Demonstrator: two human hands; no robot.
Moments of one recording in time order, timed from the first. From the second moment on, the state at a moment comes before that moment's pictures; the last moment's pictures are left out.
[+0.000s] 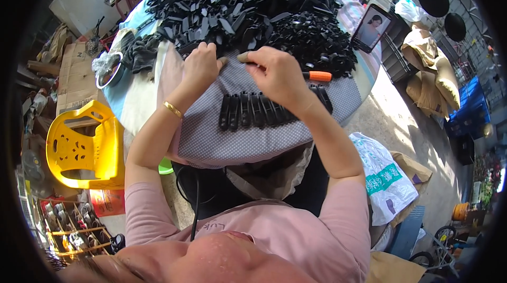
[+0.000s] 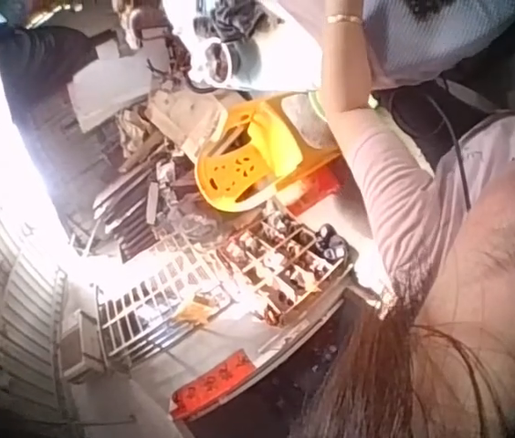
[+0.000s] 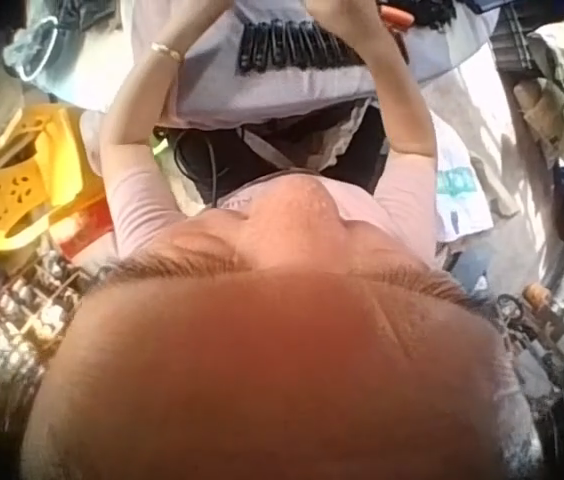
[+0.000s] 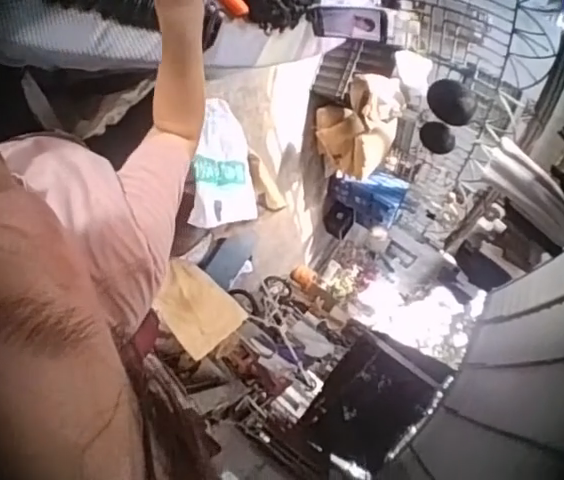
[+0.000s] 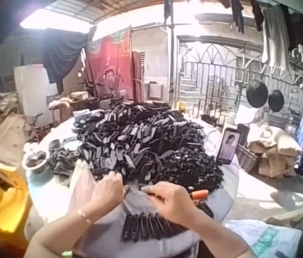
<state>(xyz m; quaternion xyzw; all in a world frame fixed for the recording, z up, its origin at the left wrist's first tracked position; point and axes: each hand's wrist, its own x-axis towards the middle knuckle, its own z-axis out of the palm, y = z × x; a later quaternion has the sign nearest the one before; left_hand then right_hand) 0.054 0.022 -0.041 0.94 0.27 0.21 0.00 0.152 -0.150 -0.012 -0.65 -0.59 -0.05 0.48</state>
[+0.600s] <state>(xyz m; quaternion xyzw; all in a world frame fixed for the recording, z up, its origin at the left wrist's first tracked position) 0.042 0.009 -0.027 0.76 0.12 0.24 0.59 0.151 -0.135 -0.012 -0.61 -0.49 -0.13 0.61</state>
